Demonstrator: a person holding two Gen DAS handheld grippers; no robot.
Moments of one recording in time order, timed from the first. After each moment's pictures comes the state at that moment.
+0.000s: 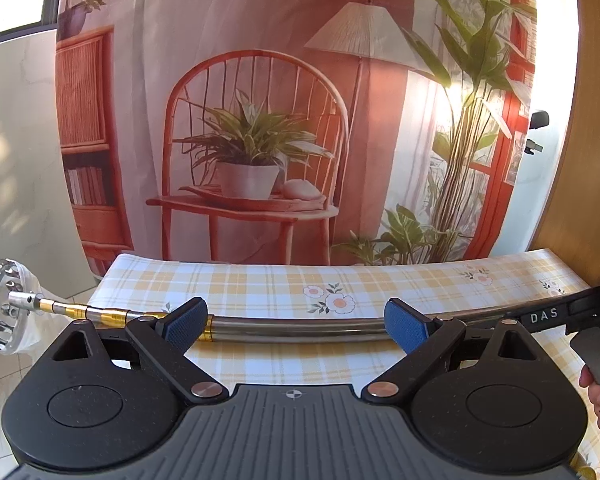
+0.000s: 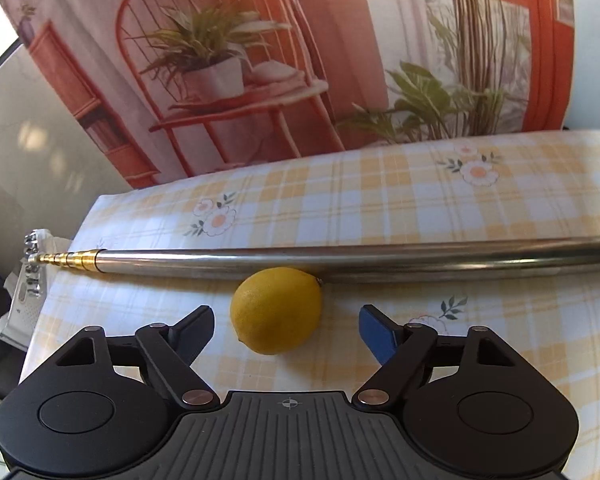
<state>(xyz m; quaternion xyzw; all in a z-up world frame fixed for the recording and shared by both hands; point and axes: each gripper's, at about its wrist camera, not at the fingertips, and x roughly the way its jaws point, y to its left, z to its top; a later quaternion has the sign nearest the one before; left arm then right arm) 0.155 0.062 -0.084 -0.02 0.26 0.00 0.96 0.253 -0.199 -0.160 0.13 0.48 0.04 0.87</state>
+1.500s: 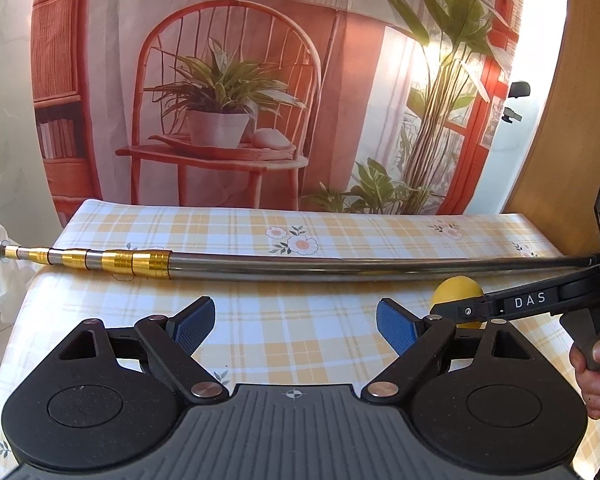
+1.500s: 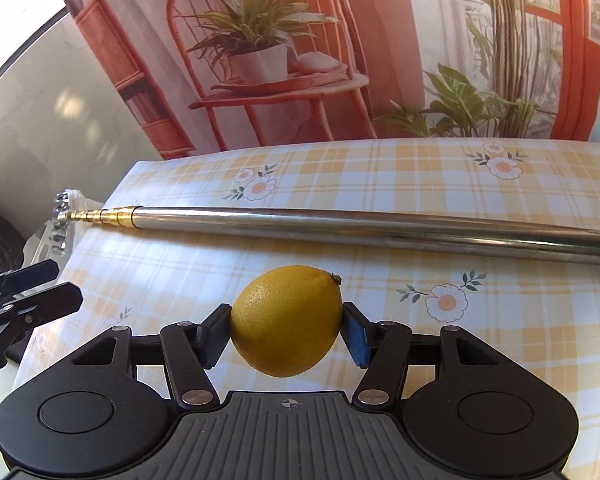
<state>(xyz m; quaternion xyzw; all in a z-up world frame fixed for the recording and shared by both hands) 0.146 0.047 -0.107 -0.04 0.32 -0.05 0.94 0.209 -0.186 -0.149 0.08 0.47 0.11 0.87</state>
